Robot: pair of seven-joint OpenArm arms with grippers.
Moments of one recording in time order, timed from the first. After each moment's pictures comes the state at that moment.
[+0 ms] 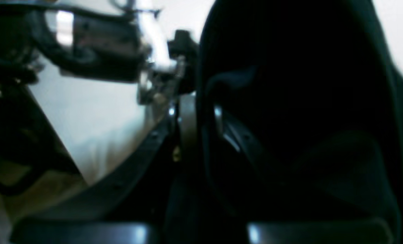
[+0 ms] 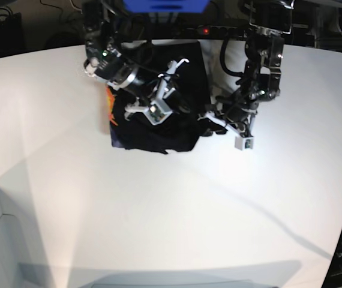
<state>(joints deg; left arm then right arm) 9.6 -12.1 5.1 90.5 -37.2 1.4 40.2 -18.9 -7.2 -9.4 108.6 8.9 38.9 -38.5</state>
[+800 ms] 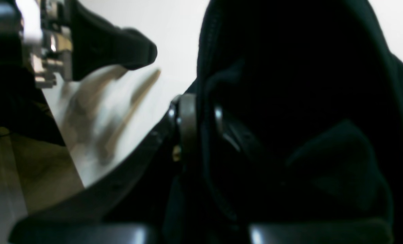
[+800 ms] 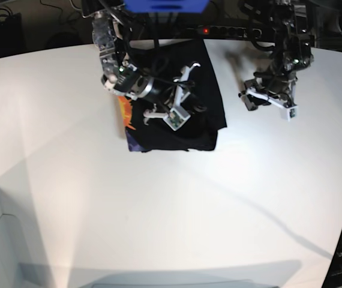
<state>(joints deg) 23.4 -13.9 -13.3 103.4 -35.9 2.8 45.0 -12.7 -7.0 -14.5 98.4 8.6 38.9 -38.4</state>
